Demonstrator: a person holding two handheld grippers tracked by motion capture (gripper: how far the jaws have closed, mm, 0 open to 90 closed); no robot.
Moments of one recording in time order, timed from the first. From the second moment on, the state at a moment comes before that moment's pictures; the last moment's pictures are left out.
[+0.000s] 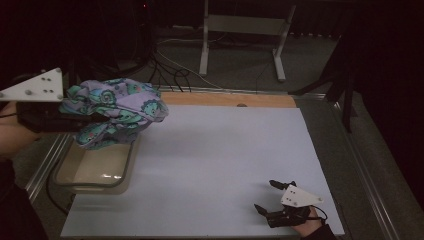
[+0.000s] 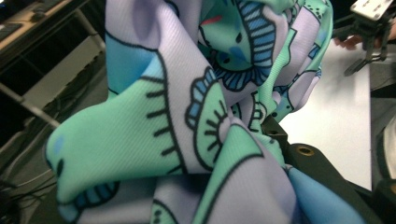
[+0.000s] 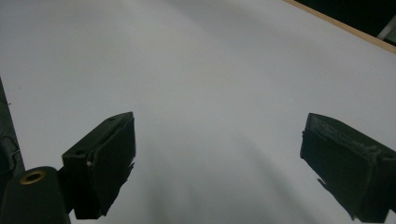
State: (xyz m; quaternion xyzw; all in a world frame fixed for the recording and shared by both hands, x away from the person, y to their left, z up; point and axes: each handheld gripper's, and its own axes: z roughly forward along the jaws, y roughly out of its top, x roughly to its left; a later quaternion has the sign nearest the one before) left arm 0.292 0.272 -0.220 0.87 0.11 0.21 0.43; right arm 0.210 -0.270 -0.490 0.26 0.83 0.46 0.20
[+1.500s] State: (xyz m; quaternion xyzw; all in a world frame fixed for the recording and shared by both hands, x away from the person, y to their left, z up) left arm 0.336 0.091 -0.279 0.84 0.16 0.17 0.49; right arm 0.210 -0.272 -0.490 0.26 0.82 0.46 0.21
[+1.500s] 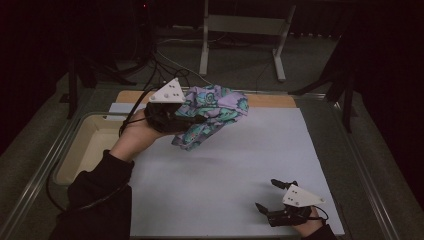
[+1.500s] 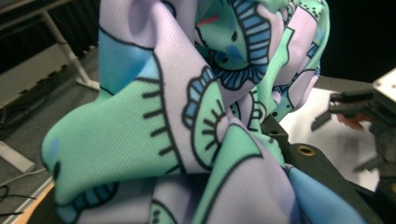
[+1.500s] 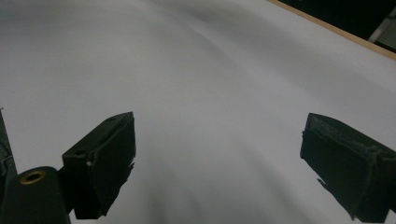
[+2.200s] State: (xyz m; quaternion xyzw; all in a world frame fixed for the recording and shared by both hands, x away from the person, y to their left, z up) left arm 0.354 0.049 -0.320 0.81 0.21 0.18 0.51; right arm 0.211 -0.274 -0.490 0.26 0.82 0.47 0.22
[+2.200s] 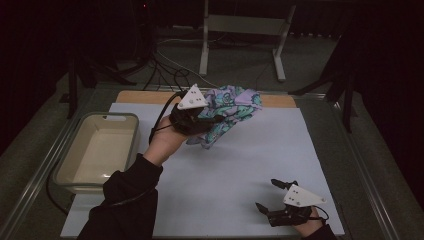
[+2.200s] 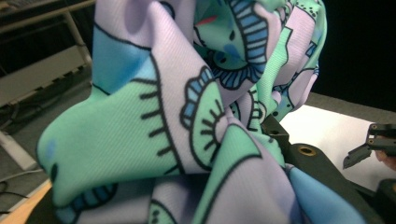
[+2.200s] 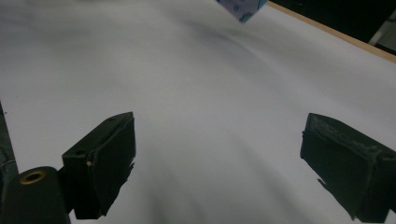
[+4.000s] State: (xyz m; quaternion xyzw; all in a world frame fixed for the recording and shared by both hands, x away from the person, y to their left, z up) left arm 0.363 0.043 -0.369 0.86 0.22 0.08 0.45; right arm 0.210 -0.276 -0.493 0.26 0.82 0.46 0.22
